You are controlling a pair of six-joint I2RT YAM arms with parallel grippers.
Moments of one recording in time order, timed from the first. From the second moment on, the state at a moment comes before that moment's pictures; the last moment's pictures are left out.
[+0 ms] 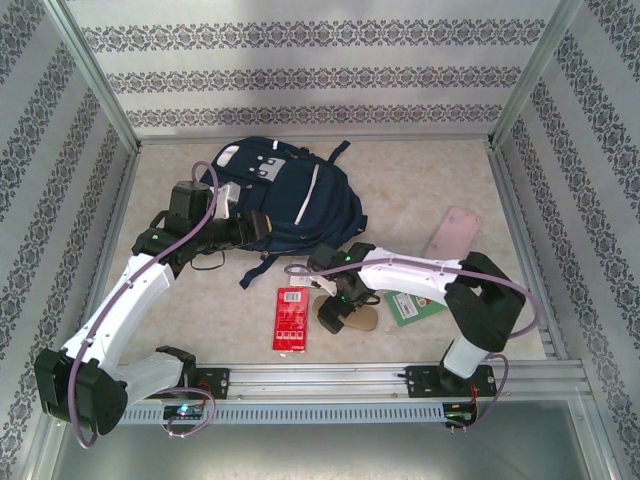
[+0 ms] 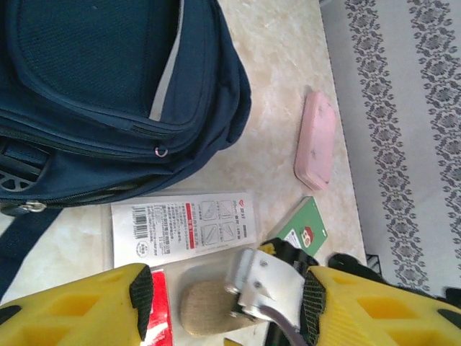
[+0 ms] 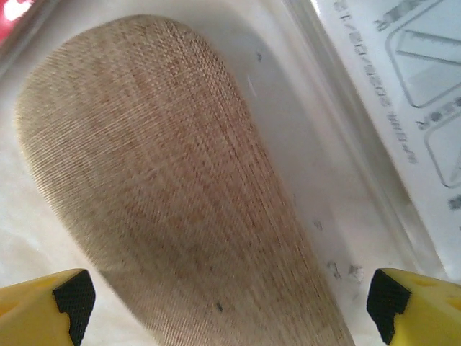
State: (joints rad) left arm -0.25 1.12 0.99 -0.56 0.55 -0.58; right arm 0.93 1.70 1.06 -0.92 -0.05 0.11
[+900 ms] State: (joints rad) left arm -0.25 1.33 1.16 -0.57 0.50 -0.58; right arm 0.66 1.28 0.99 -0.81 -0.16 0.17
